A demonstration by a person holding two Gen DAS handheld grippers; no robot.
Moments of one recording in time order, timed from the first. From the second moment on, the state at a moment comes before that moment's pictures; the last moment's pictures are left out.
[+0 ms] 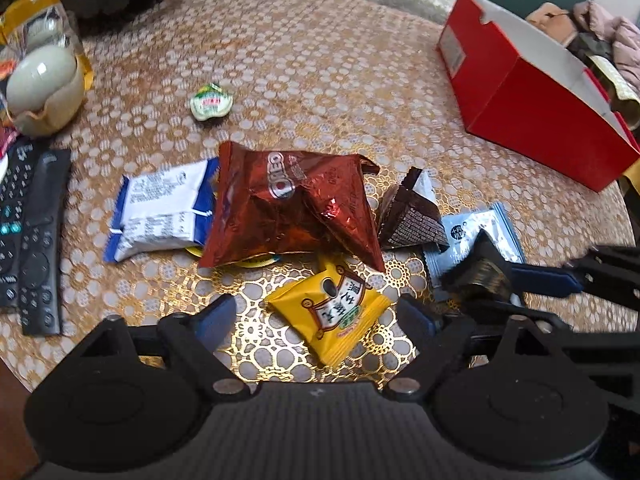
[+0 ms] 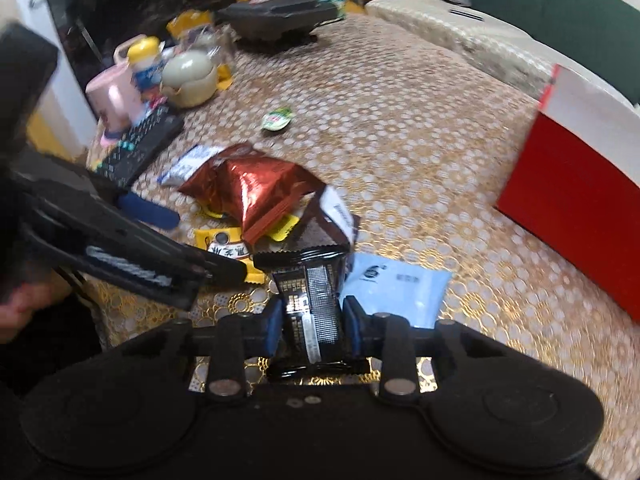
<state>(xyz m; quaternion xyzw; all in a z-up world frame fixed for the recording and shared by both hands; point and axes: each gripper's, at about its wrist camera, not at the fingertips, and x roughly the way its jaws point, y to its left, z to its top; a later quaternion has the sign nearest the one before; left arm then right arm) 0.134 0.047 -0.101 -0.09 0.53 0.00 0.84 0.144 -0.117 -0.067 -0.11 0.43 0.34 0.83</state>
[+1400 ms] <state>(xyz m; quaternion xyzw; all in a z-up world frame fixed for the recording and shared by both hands) 0.100 -0.001 -0.043 -0.05 0.48 -0.02 0.87 0.102 -0.190 -0.020 -0.03 0.38 0.25 0.89</state>
